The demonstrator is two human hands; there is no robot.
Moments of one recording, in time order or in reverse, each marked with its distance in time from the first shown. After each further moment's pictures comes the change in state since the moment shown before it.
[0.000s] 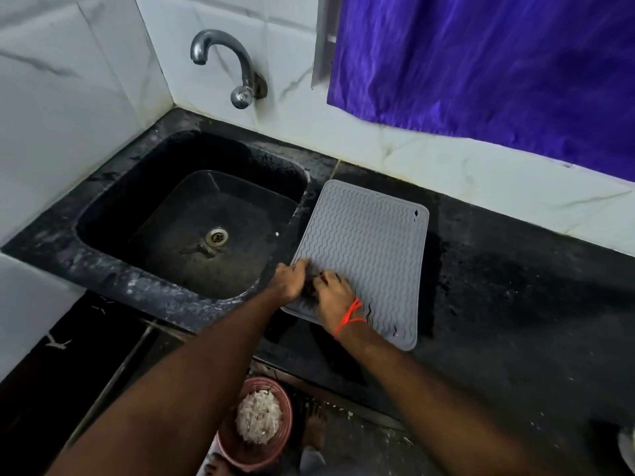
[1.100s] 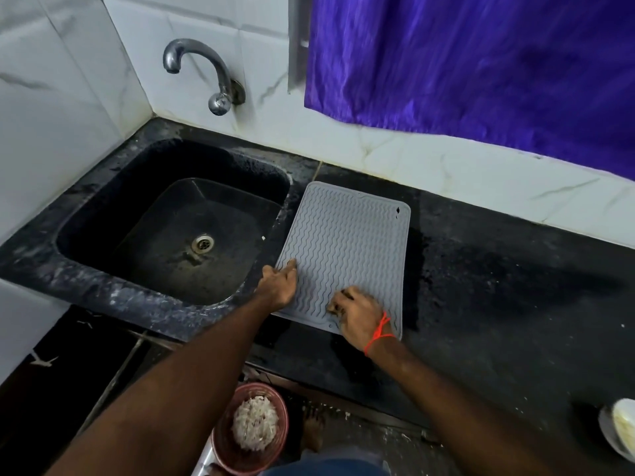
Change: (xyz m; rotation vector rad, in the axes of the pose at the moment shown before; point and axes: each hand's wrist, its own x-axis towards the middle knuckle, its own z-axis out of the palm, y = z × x) left_hand -0.009 -0.005 0.009 0.351 -0.018 0.103; right_hand -0.060 0.058 -0.025 0.084 0.067 0.011
